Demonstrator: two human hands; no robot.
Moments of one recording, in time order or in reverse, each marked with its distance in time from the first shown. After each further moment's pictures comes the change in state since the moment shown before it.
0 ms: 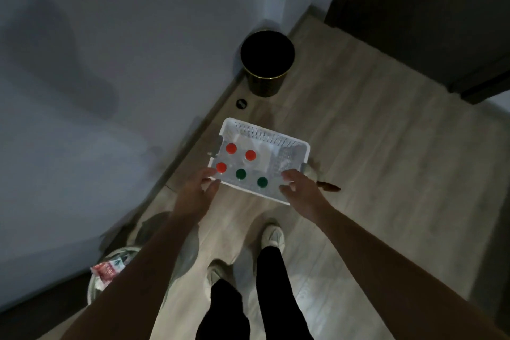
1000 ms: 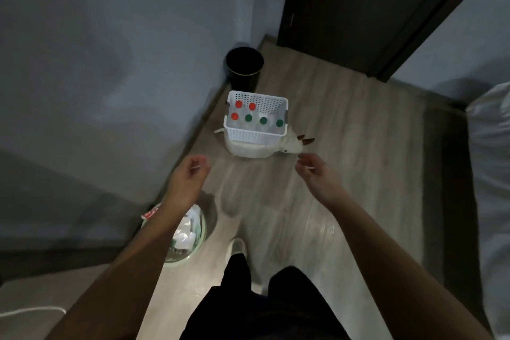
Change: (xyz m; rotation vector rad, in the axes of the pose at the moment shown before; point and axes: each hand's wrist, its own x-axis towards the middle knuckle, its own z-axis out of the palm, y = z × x) left_hand -0.350 -0.100 -0.164 -0.355 0.050 0.207; right_hand -0.422 -0.045 0.182 0.240 0.497 -0.075
